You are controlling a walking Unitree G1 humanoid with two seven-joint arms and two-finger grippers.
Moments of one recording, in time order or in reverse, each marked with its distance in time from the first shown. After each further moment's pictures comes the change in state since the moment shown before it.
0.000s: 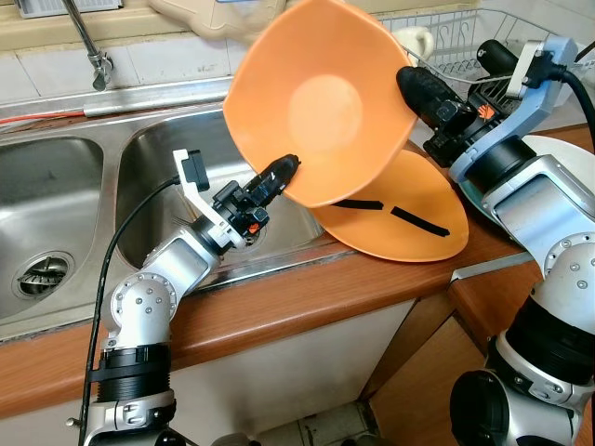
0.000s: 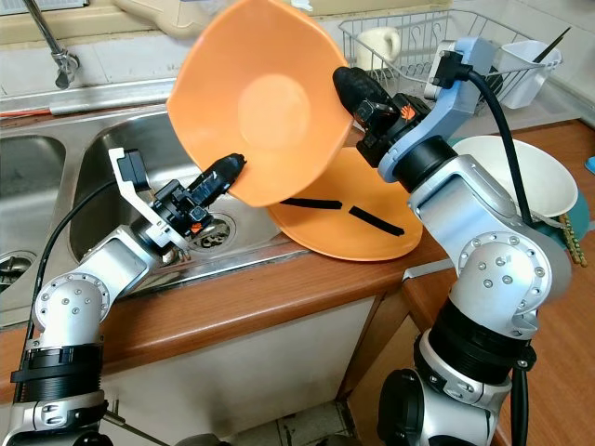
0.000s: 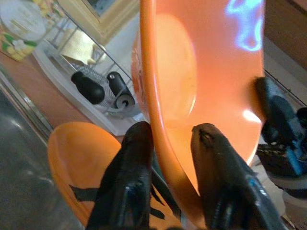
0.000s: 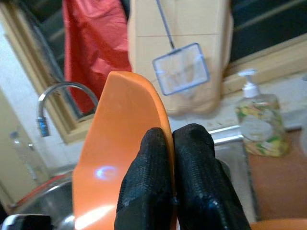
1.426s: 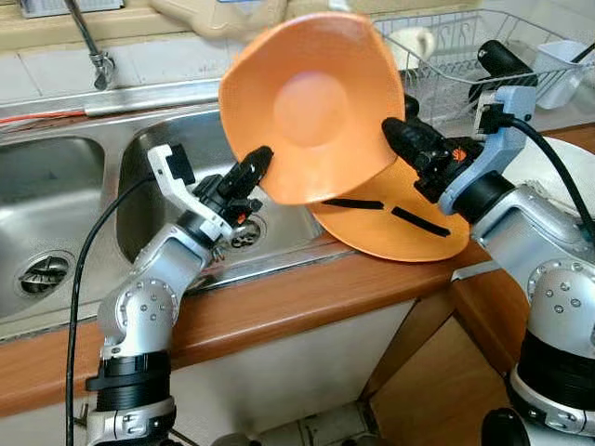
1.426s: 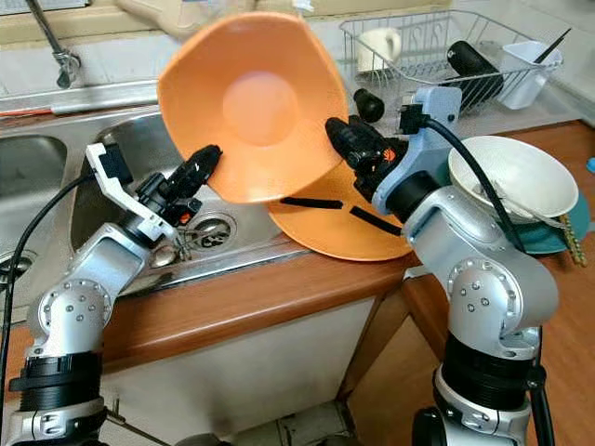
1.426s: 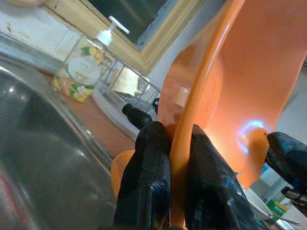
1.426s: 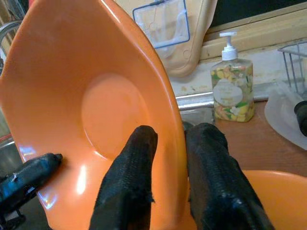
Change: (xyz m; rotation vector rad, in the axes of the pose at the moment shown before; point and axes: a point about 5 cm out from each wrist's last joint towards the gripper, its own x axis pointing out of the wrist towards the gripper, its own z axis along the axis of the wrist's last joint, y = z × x) left arm -0.005 0.004 0.011 0.211 -0.097 0.168; right arm -0.011 -0.015 -0.031 -0.165 0.142 -0.088
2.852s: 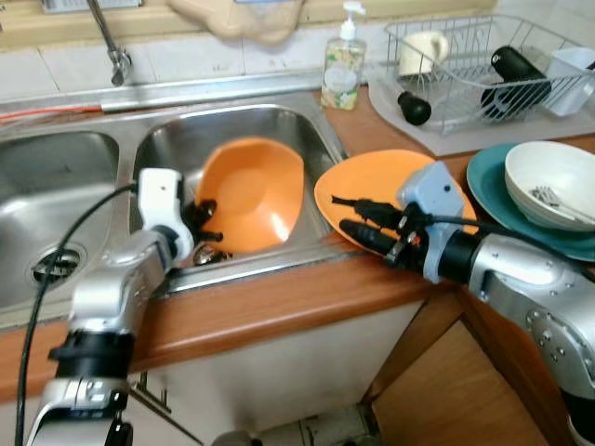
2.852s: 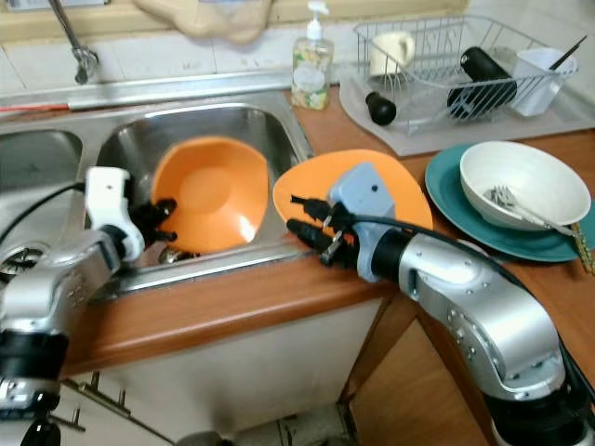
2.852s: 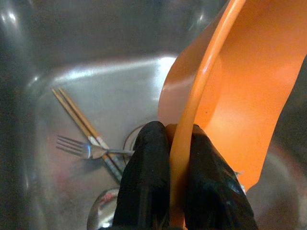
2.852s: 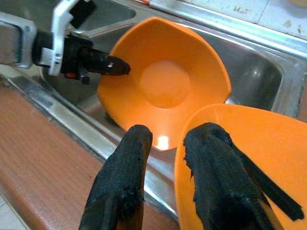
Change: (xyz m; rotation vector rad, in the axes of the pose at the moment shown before) left arm -0.027 0.086 -0.001 0.480 0.425 0.542; right arm -0.024 0.020 -0.049 -0.396 0.377 0.307
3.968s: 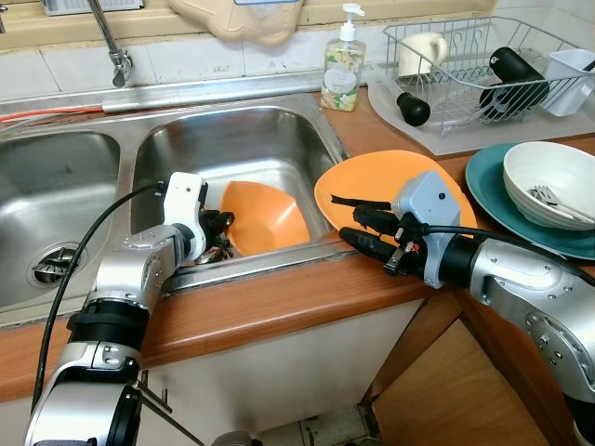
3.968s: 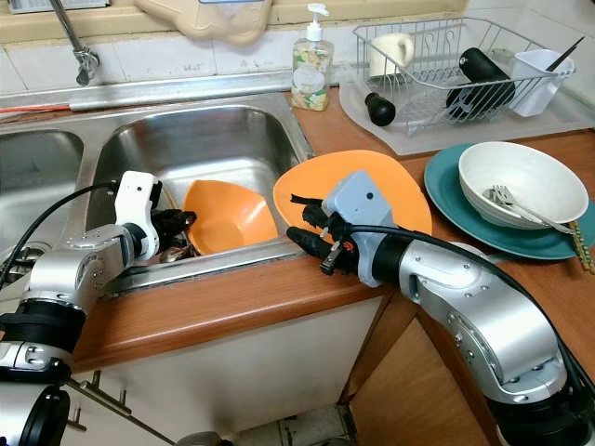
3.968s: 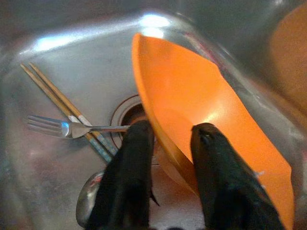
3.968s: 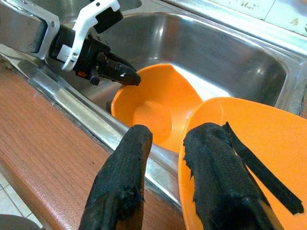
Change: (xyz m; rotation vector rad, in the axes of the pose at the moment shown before) left arm 0.021 -0.004 -0.007 0.066 0.151 -0.063; right arm -0.001 0.000 -0.005 -0.042 0.032 0.012
